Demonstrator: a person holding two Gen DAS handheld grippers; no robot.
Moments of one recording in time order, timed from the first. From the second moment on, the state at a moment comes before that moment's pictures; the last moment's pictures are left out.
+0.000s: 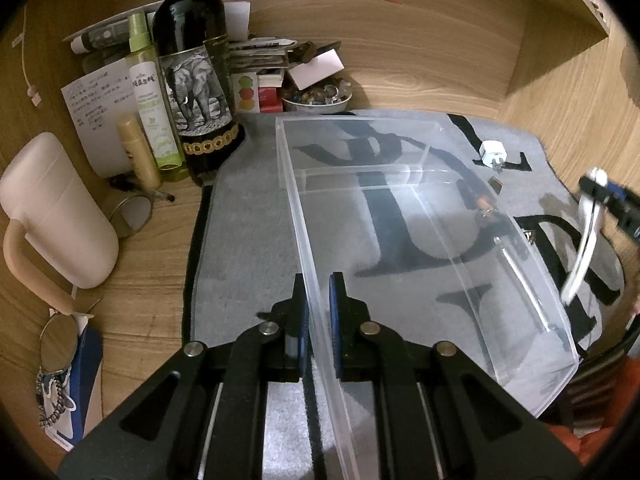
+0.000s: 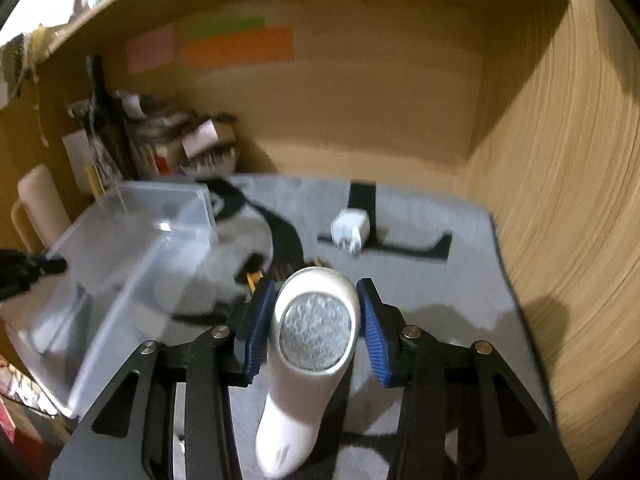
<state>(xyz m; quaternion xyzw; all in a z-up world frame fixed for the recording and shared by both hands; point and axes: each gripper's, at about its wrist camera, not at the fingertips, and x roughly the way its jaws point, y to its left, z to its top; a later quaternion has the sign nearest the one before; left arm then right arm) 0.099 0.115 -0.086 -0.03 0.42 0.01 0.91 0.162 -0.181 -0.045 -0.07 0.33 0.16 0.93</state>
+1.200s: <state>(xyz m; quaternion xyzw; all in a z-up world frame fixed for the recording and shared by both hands) 0.098 0.114 -0.086 -0.03 0.41 0.01 0.91 0.190 -0.105 -0.054 -0.11 0.36 0.25 0.89</state>
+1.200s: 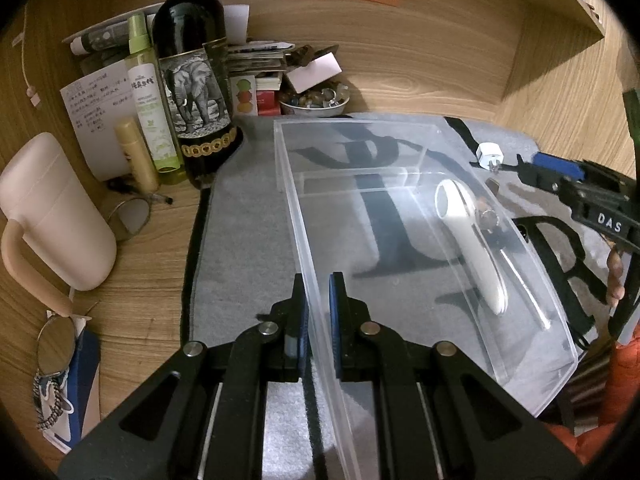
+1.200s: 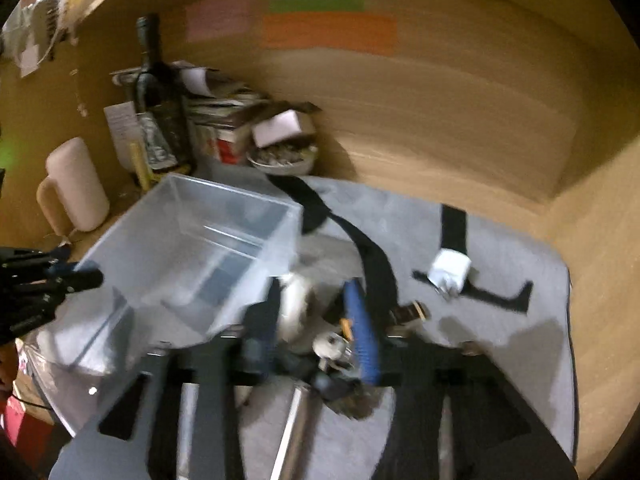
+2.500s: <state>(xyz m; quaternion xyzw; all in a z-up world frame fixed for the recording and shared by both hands) 0.098 0.114 -0.088 -0.03 0.42 0.01 0.91 0.172 -0.130 -0.047 -0.10 0.35 0.27 0.89</state>
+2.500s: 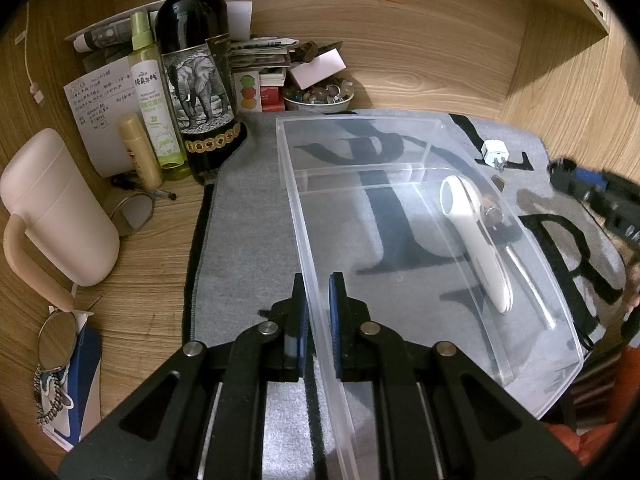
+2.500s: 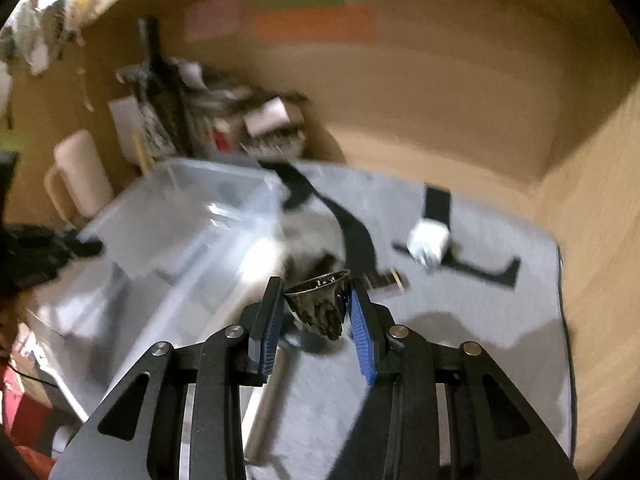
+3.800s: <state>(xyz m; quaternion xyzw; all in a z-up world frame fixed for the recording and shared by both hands) 0.096 0.118 -0.090 -0.04 0.41 0.00 0.91 0.190 0.002 -0.075 -0.20 0.41 0.37 0.81</state>
